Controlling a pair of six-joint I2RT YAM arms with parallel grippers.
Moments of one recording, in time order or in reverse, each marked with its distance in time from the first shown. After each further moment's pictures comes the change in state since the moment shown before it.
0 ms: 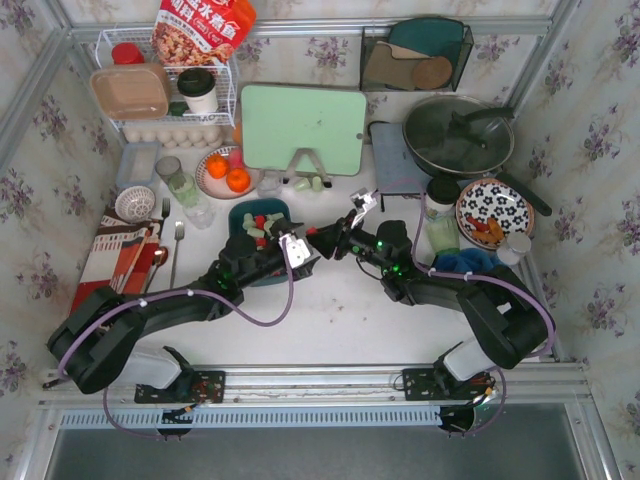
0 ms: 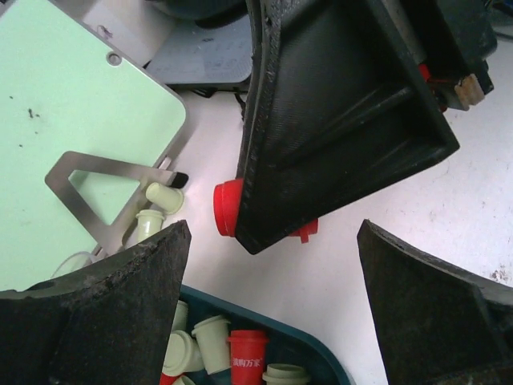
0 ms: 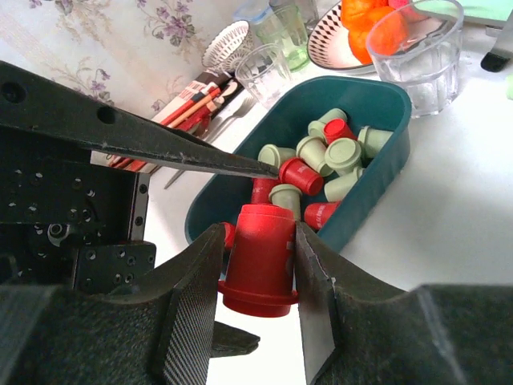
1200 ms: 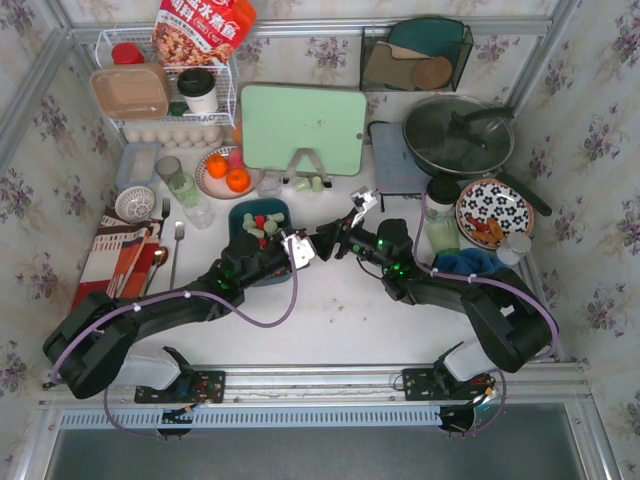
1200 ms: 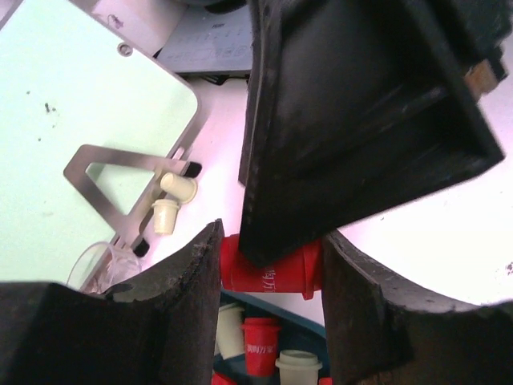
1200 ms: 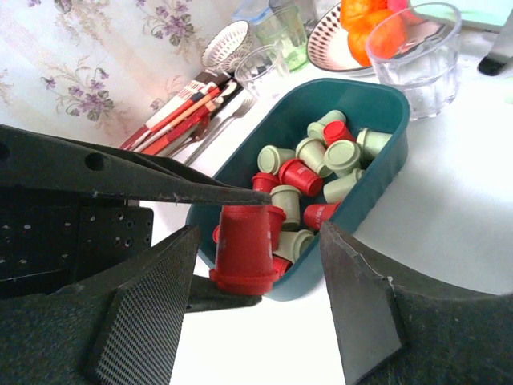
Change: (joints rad) left arm -0.030 -0.024 0.040 -0.089 -0.066 0.047; right arm -0.002 -0.009 0.014 -0.024 -0.019 -0.005
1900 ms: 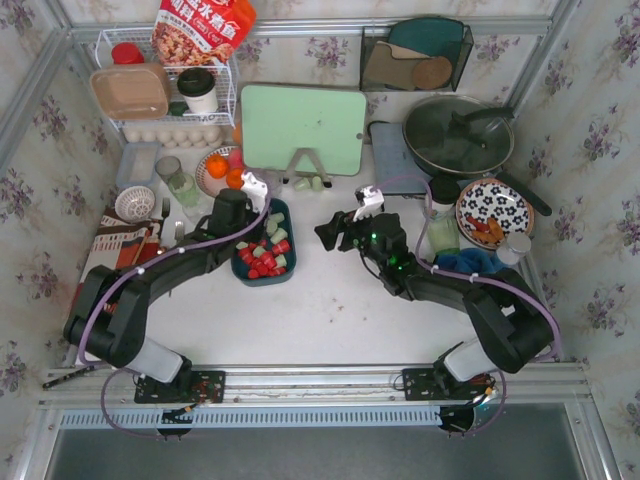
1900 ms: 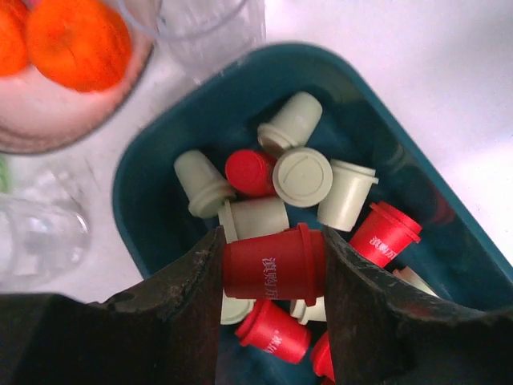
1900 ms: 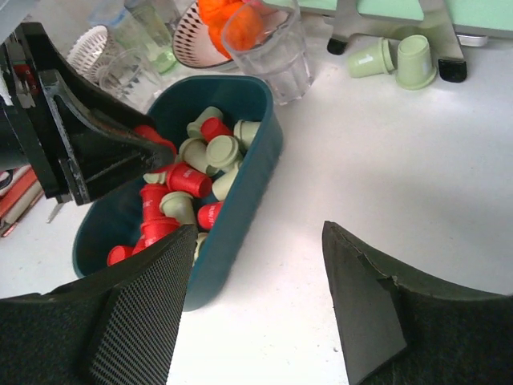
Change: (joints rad) left arm 0.320 0.143 0.264 -0.523 -0.259 -0.441; right arm 0.003 -0.025 0.034 -0.206 0.303 -0.090
